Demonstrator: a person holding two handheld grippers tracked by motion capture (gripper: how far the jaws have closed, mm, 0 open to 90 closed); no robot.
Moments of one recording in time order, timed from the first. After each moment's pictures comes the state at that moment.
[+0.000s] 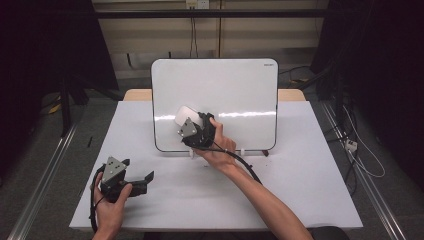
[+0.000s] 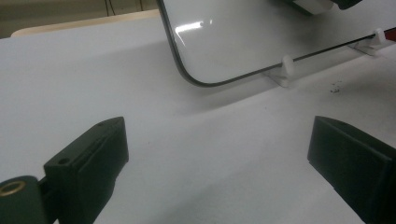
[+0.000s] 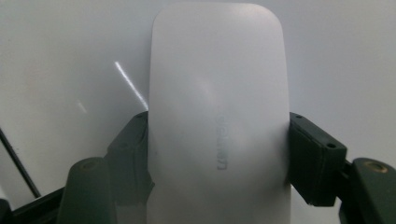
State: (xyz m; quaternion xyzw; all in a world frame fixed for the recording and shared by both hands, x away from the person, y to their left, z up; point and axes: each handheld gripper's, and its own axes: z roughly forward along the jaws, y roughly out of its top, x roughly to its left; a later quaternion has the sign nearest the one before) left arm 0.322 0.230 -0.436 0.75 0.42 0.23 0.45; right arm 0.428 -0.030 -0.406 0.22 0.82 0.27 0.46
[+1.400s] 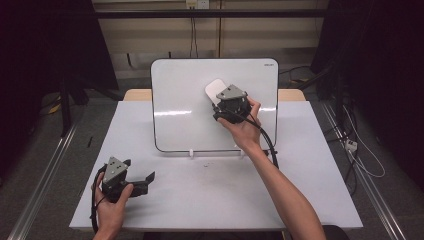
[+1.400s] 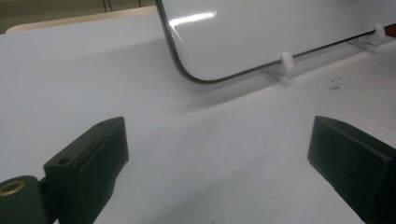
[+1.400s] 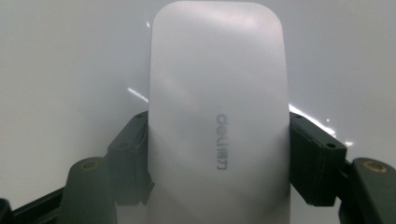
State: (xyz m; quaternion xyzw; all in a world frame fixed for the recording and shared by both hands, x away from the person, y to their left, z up) left arm 0.323 0.230 -0.438 0.75 0.42 0.23 0.45; right arm 0.461 -0.122 -0.348 0.37 0.76 0.36 0.39
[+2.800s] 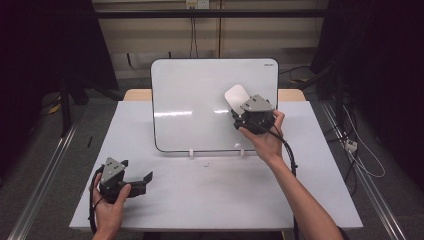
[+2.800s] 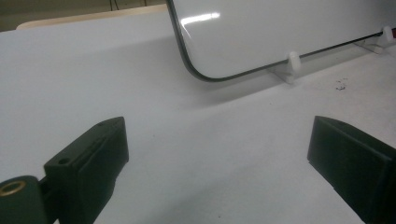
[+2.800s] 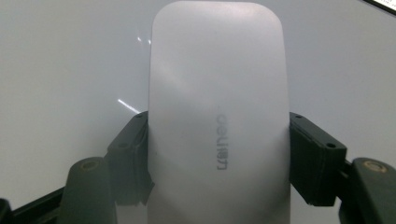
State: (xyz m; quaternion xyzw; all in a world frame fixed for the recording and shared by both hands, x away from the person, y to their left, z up) left arm 0.321 0.232 -0.438 0.75 0.43 0.23 0.45; right arm 0.421 -0.175 -0.353 0.37 0.74 0.38 0.41
